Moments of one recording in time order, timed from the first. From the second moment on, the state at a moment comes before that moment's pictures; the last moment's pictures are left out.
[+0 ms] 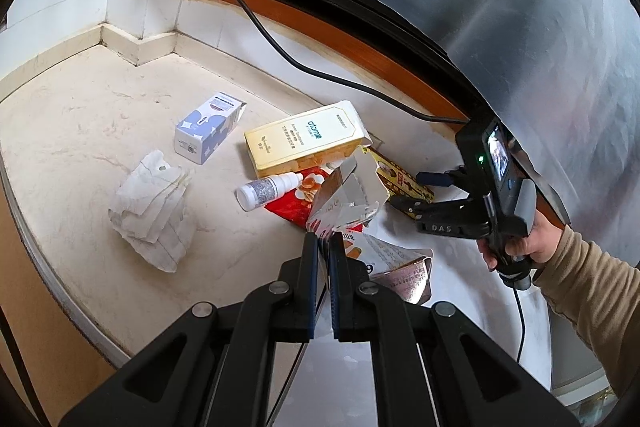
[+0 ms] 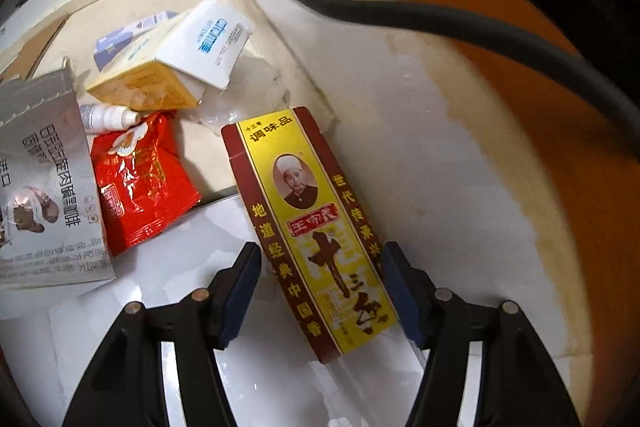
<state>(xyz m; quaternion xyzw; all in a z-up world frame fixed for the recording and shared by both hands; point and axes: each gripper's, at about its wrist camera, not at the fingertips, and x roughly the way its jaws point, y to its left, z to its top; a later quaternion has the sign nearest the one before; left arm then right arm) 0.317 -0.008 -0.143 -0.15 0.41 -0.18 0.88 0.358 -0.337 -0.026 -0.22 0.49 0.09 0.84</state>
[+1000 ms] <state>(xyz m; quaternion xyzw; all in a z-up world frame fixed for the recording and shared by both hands) 0.326 -0.014 -0.158 -0.16 0.43 -0.18 0.87 0.356 -0.236 -0.034 -0.37 0.41 0.10 0.83</state>
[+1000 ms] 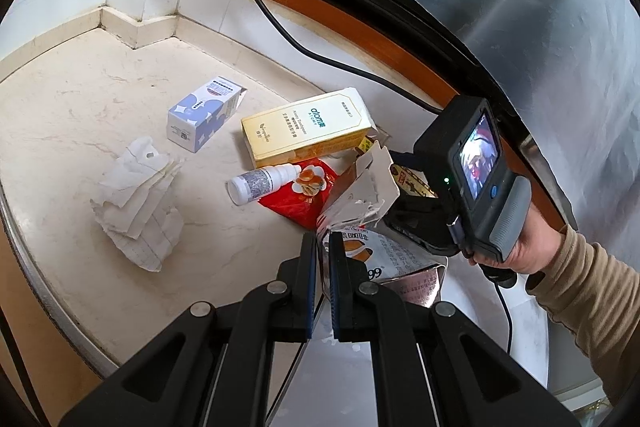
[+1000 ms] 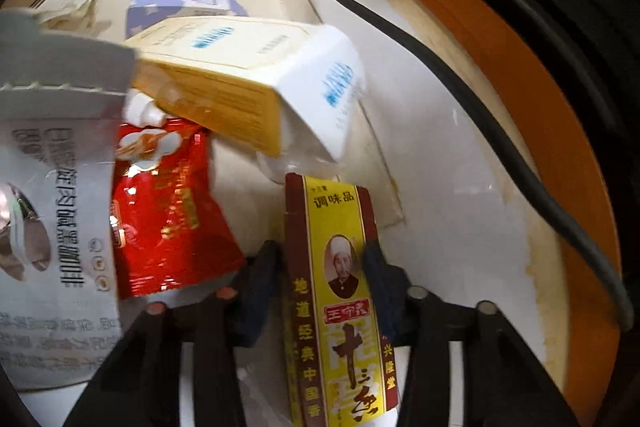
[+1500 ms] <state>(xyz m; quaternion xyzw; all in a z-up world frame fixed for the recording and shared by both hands) 0.301 -0.022 -0.133 -0.15 0.41 -0.20 0.88 0.287 -0.270 0.046 -0.19 0.45 0.13 0.86</state>
